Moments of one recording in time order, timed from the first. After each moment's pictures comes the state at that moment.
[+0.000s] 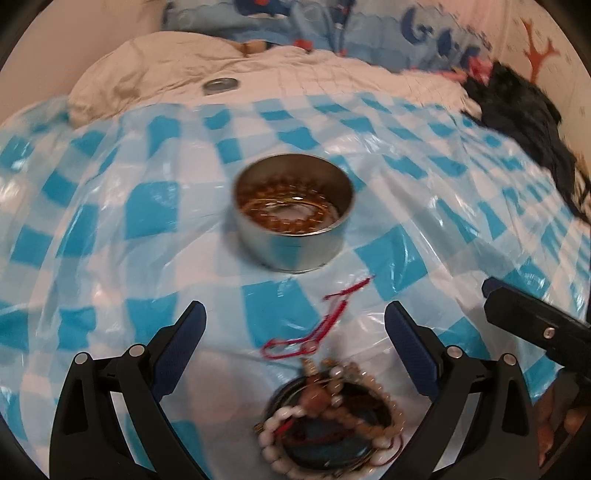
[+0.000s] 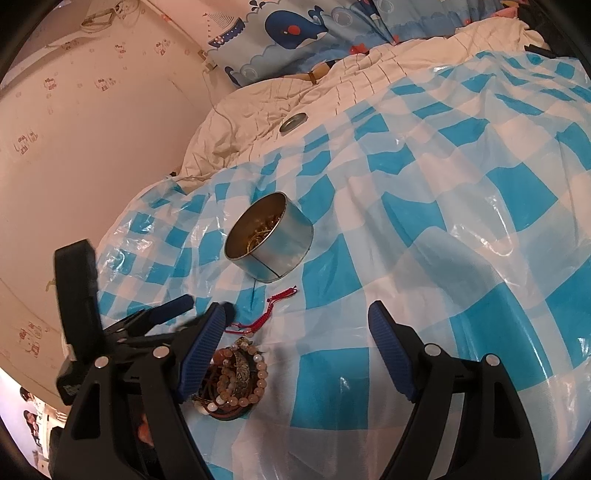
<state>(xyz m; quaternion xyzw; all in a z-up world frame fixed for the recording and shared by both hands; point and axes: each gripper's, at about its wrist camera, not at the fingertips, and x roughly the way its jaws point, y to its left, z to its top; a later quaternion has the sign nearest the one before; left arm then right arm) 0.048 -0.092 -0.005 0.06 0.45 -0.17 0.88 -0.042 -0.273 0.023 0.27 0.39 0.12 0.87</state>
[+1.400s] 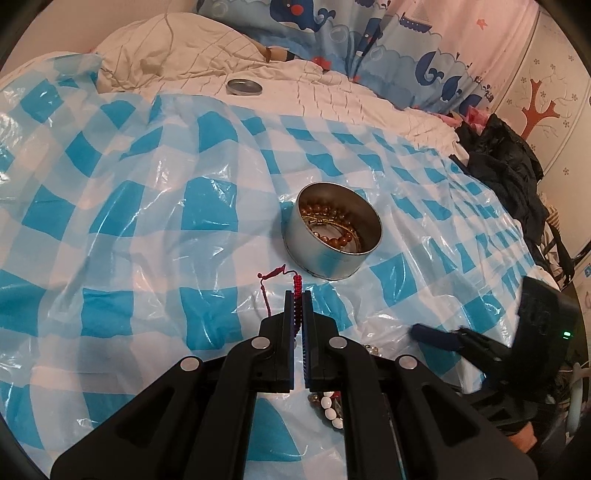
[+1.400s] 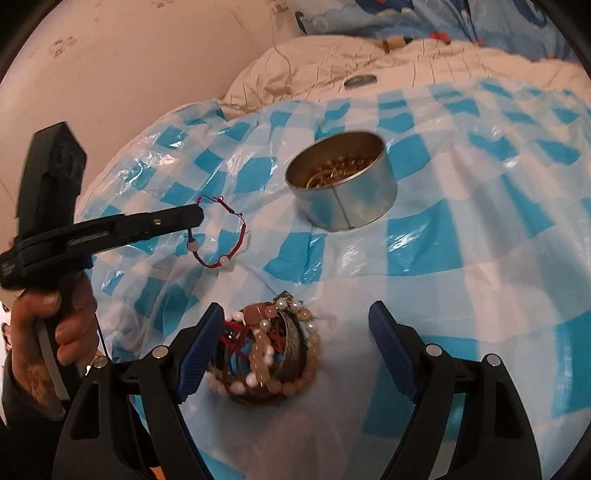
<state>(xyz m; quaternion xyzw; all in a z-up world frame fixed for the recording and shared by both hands) 0.054 0.004 0.026 -0.06 0.45 -0.21 0.87 -0.021 -0.191 0.001 0.15 0.44 0.20 0.86</state>
